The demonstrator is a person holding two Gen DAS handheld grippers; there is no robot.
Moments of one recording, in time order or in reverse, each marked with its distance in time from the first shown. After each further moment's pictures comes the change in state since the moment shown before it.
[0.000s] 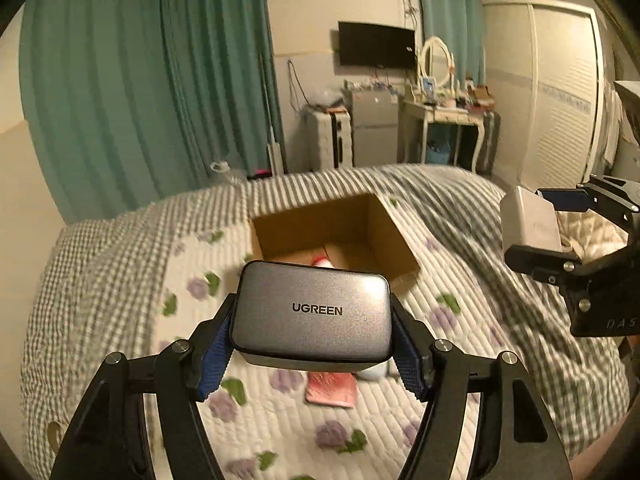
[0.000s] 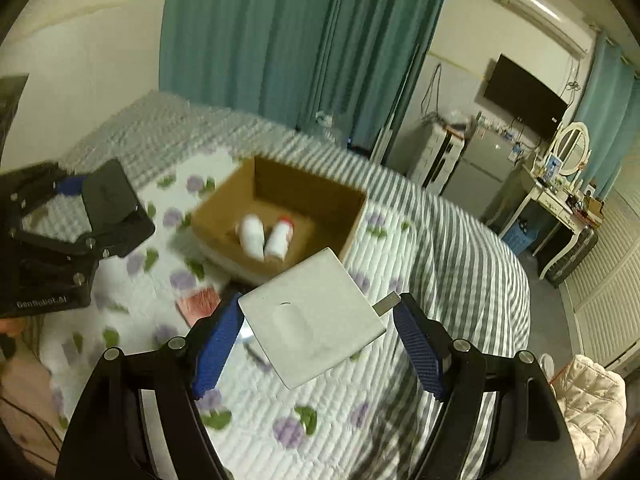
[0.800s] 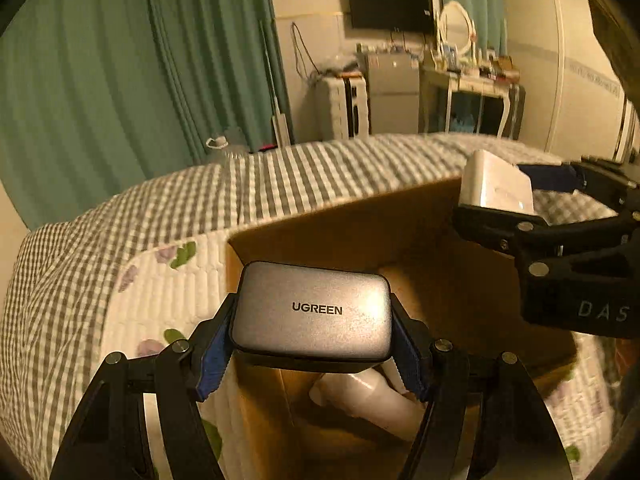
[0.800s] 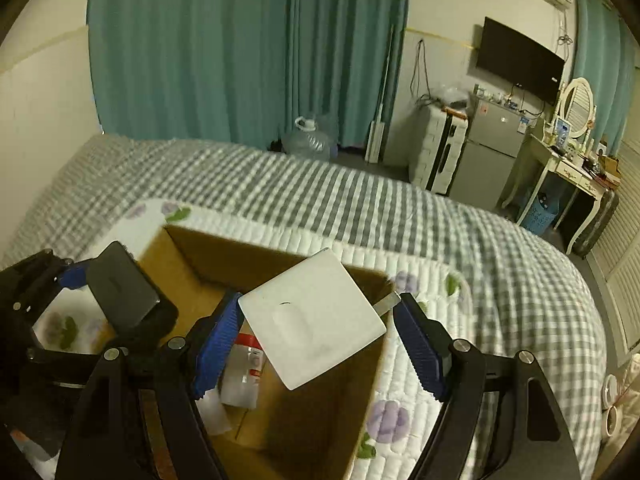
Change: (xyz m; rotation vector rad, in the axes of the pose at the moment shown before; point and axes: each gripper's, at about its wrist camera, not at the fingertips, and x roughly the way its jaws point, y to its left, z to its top) left arm 0.243 0.030 0.030 0.042 0.115 0.032; right arm 0.243 -0.029 0.094 0.164 0.008 0.022
